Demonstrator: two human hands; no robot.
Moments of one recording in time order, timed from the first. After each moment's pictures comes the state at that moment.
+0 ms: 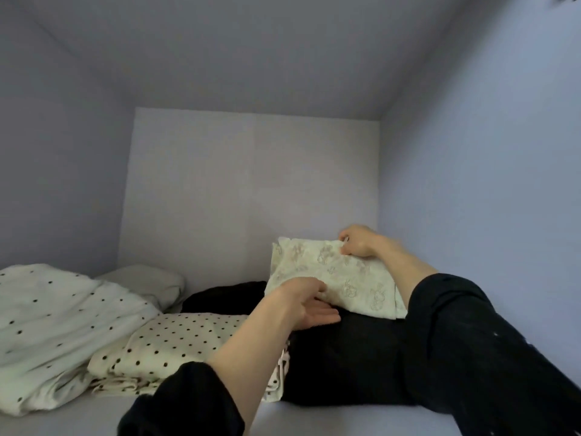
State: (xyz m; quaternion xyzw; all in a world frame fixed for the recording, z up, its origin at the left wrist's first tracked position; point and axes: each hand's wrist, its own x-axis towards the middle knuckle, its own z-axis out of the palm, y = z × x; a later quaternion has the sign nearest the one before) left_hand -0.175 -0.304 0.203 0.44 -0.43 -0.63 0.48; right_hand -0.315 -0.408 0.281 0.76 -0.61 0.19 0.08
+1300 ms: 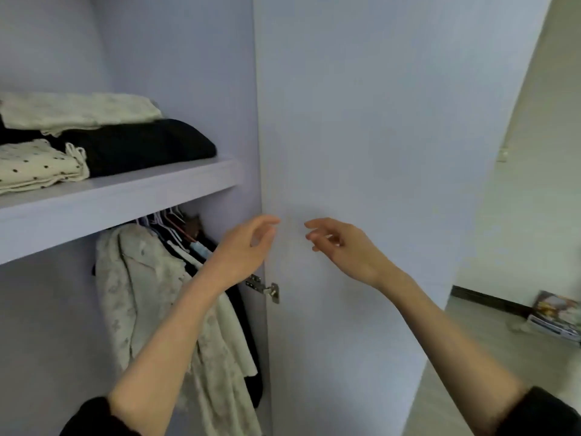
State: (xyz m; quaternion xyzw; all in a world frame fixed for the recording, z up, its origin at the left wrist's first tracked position) left_hand -0.172 -0.054 0.015 0.12 -0.89 -0.33 0.28; right_hand -0.288 0.103 0.014 0.46 -0.77 0.44 -0.04
